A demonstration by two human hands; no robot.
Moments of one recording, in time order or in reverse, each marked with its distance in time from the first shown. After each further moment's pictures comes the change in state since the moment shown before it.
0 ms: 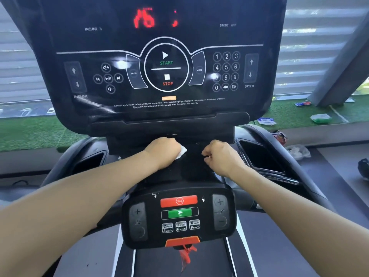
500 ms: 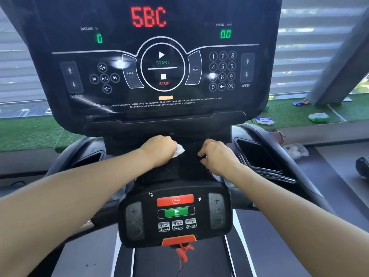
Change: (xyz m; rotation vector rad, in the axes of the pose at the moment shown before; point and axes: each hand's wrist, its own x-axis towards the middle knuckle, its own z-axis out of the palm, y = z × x) left_hand 0.006 -0.009 0.007 0.064 0.025 0.019; right_hand 0.010 0.007 0.013 -0.044 -0.002 -0.020
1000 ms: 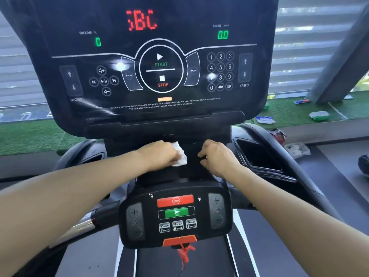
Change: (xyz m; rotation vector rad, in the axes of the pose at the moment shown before) left_hand -0.025 0.007 -0.026 -0.150 -0.083 0.161; right_hand -0.002 0.003 0.003 0.046 0.022 -0.006
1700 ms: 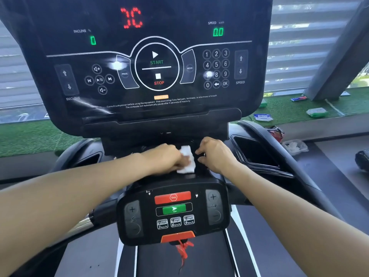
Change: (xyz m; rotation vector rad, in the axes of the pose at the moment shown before) left_hand 0.014 0.005 0.019 -0.092 -0.047 0.042; right_hand 0.004 0.006 0.005 0.068 0.017 -0.004
